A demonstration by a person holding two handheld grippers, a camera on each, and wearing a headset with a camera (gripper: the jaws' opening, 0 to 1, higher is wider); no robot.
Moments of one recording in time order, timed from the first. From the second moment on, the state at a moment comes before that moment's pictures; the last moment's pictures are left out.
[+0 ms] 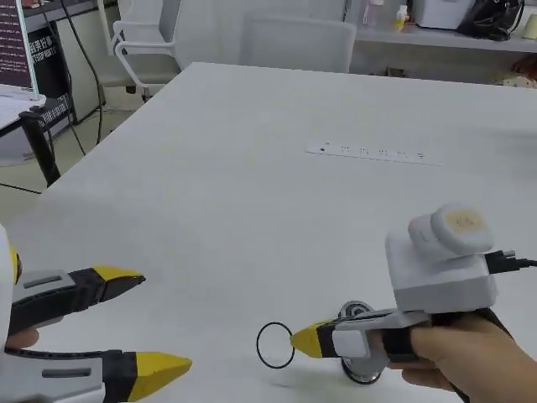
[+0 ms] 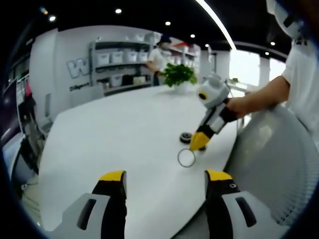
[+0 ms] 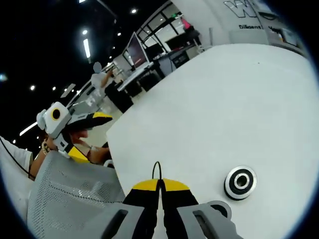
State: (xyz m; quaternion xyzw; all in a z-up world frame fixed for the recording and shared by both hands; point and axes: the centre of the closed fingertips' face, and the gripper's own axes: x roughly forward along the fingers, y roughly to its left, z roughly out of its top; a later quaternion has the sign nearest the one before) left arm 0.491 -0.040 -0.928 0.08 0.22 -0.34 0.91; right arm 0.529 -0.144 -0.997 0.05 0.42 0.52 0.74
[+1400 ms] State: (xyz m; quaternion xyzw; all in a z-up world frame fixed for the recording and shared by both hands) left arm 0.490 -0.036 -0.923 0.07 0.21 -0.34 0.92; right arm 0.523 -0.152 -1.024 -0.04 0.43 0.51 0.75
